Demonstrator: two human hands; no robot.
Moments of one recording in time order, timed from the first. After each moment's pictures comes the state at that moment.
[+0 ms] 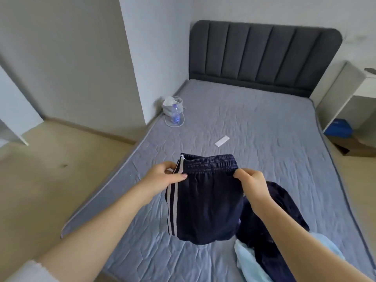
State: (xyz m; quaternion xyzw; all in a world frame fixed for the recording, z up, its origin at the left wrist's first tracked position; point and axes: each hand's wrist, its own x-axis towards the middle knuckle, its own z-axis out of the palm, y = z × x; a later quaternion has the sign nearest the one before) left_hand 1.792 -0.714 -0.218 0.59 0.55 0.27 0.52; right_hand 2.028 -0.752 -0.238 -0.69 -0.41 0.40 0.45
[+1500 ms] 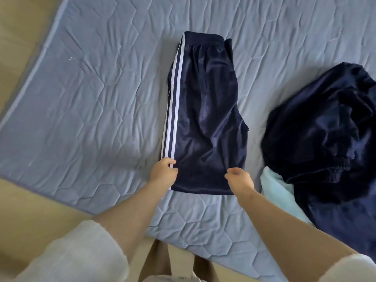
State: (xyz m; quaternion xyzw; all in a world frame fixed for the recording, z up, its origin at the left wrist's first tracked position) left_hand 1.831 -0.680 -0.676 0.42 0.77 -0.05 0.49; right_hand 2.024 -0.728 -0.673 -0.83 -0.16 0.53 0.07
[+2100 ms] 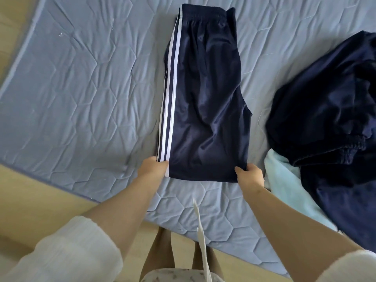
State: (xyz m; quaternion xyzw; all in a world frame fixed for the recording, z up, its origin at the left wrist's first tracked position) left_hand 1.814 -0.717 -0.701 0.27 0.83 -0.01 0.49; right_hand 2.040 -0.774 -0.710 -0.87 -0.14 0.47 0.08
